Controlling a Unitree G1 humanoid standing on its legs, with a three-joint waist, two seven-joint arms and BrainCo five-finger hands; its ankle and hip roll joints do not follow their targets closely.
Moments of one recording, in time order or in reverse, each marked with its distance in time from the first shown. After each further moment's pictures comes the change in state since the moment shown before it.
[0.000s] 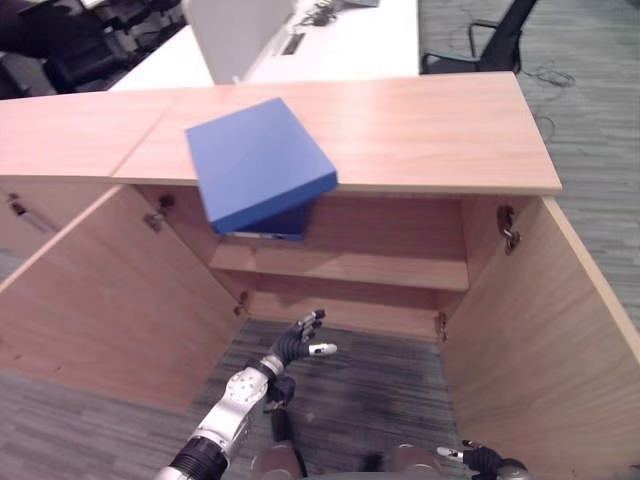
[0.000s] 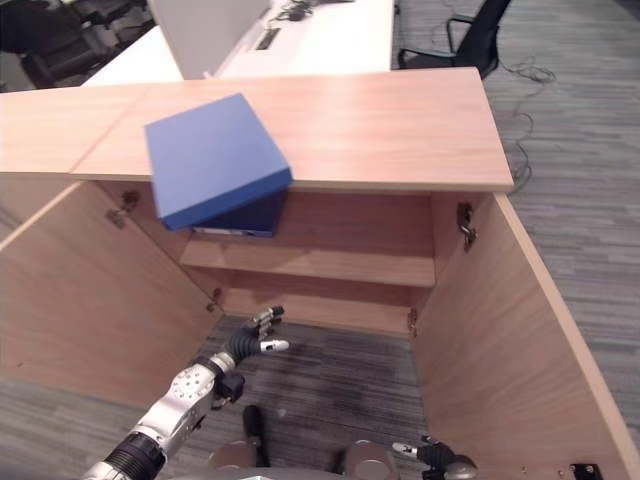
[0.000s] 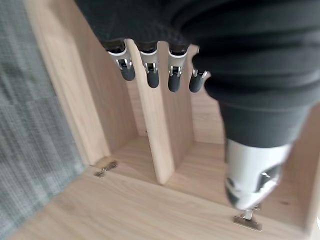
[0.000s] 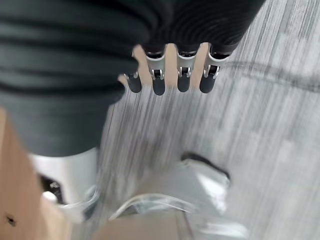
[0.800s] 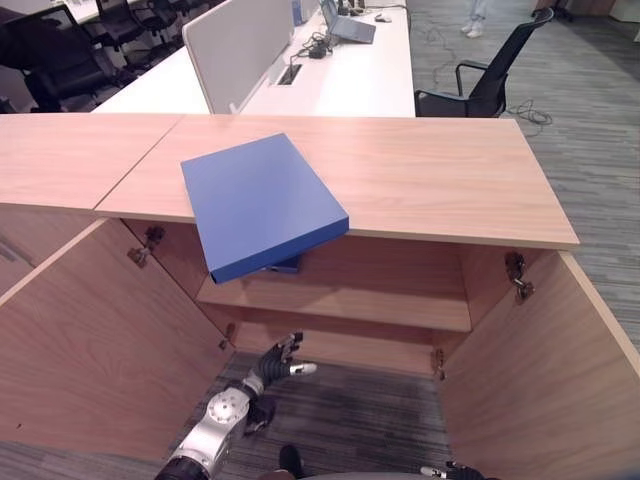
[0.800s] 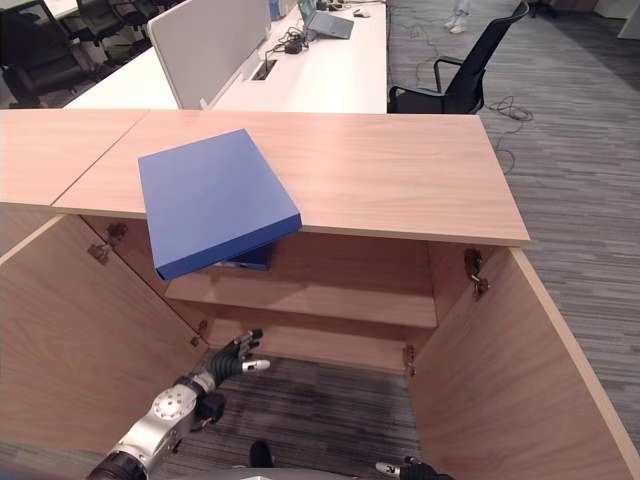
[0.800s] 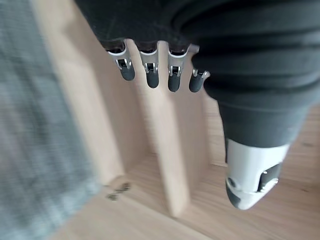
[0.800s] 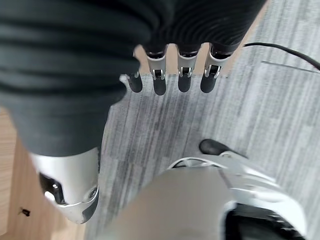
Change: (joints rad) left arm 0.122 0.023 0.077 0.136 0.024 0.032 0.010; right arm 0.034 0.065 -0.022 0.000 -0.019 0.000 0.003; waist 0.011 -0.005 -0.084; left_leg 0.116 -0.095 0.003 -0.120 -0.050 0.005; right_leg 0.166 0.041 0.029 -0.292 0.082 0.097
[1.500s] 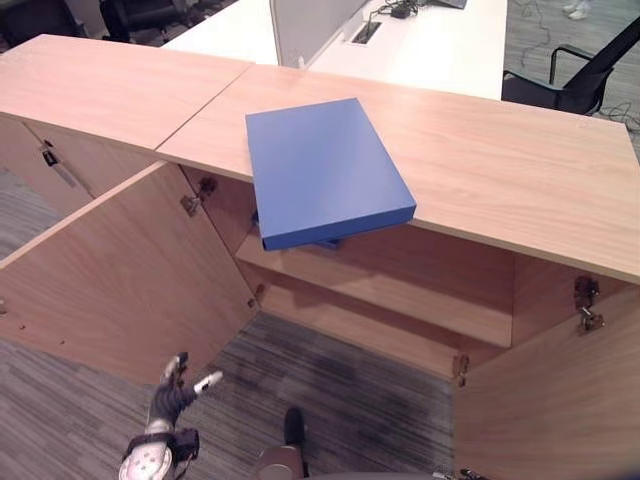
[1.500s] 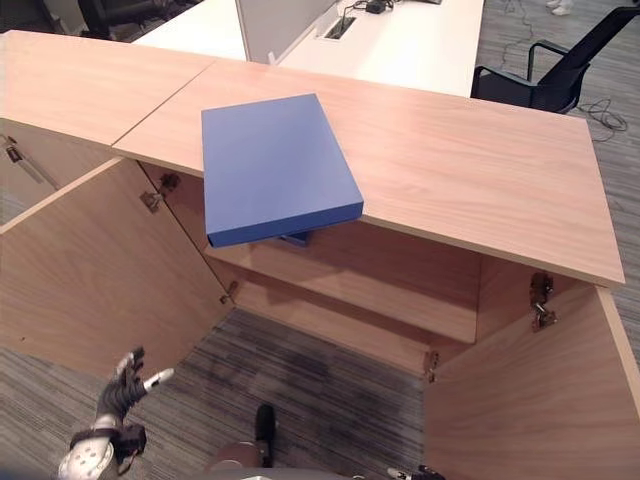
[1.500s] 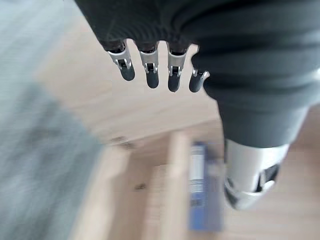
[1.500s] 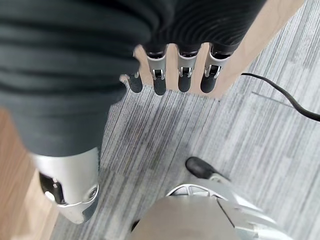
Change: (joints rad) left arm 0.339 0.003 0.494 -0.539 0.177 -0.051 0.281; right arm 0.064 0.007 -0.067 -0.039 0.002 -0.007 -0.068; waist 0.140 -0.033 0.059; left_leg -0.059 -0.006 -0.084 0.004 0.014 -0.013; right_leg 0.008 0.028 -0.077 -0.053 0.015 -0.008
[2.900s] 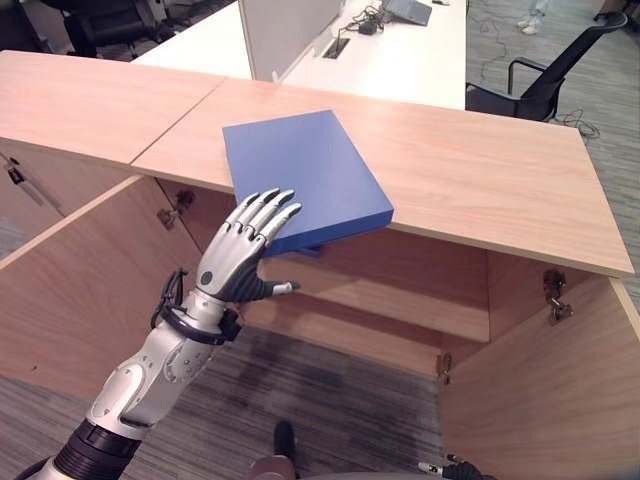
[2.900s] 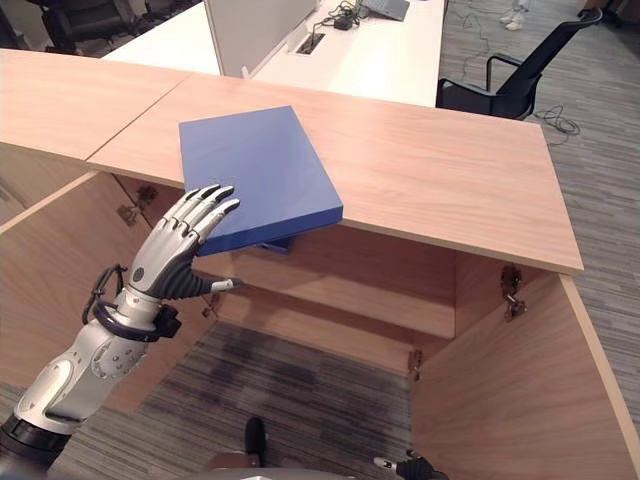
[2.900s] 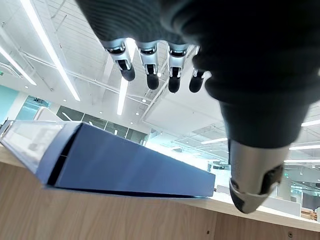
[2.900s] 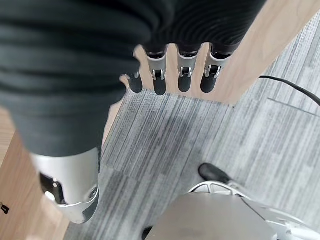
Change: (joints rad) left arm -0.434 0.374 -0.343 -0.318 0.767 -0.131 0.177; right arm -0.068 0.032 0.090 0.053 -0.012 -0.038 -0.067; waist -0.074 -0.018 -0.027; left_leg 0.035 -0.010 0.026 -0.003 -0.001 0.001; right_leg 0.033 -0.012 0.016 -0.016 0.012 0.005
